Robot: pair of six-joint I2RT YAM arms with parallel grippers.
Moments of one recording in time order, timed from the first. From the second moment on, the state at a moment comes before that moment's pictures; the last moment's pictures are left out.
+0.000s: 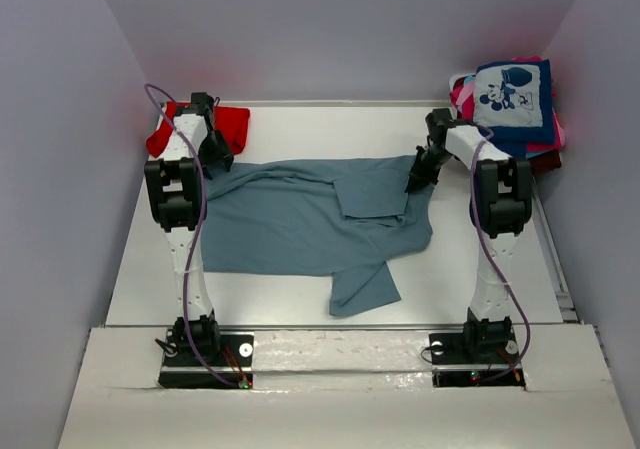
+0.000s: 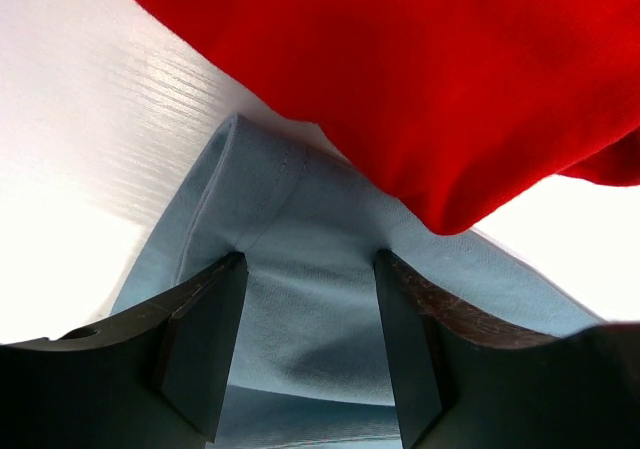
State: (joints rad) left arm 0.06 2.41 2.12 -1.01 -0.09 -0.43; right arm 0.09 2.24 1.80 -0.93 -0.25 0.52
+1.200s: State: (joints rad) left arm 0.06 2.41 2.12 -1.01 -0.09 -0.43; right arm 0.02 2.24 1.82 -0.96 -0.21 0.50
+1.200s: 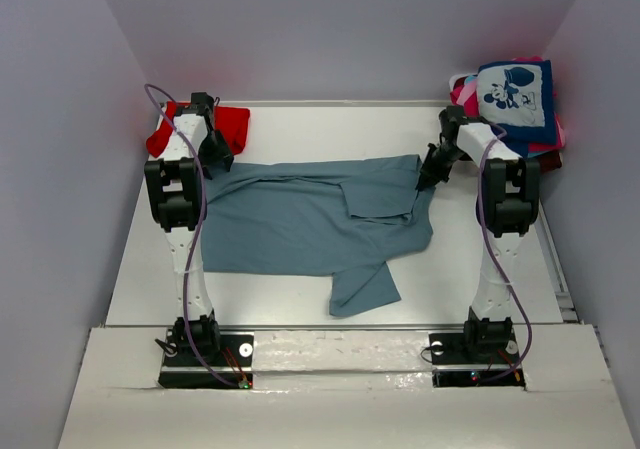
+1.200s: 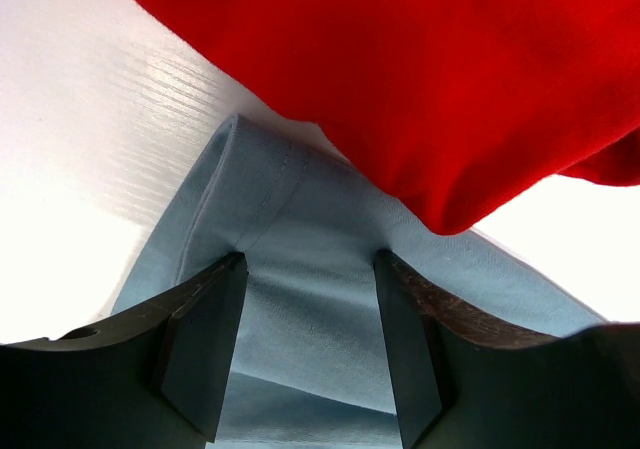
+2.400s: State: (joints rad) left arm 0.07 2.40 2.10 -1.00 -0.09 -0.43; right arm 0.02 2.11 1.83 -0.97 -0.27 0.47
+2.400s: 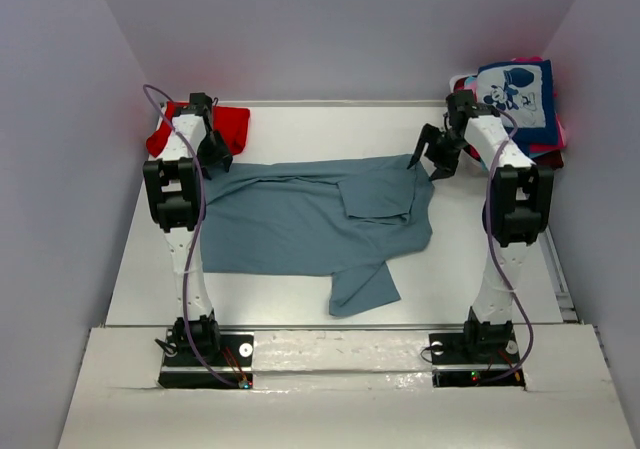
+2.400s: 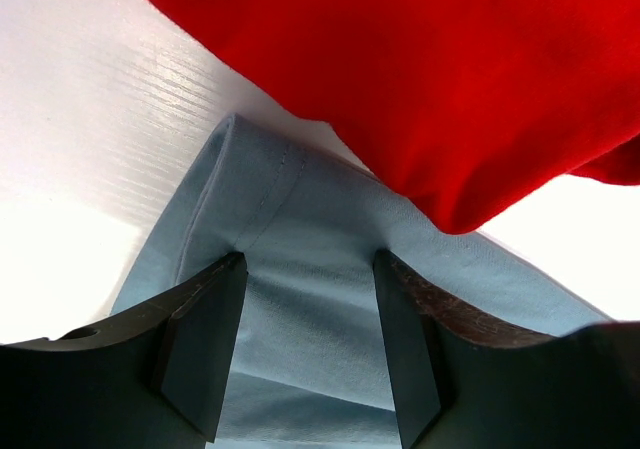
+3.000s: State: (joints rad) left arm 0.06 2.40 2.10 -1.00 -0.09 -0.43; right arm 0.23 1.99 1.63 -0.96 -0.31 0.53
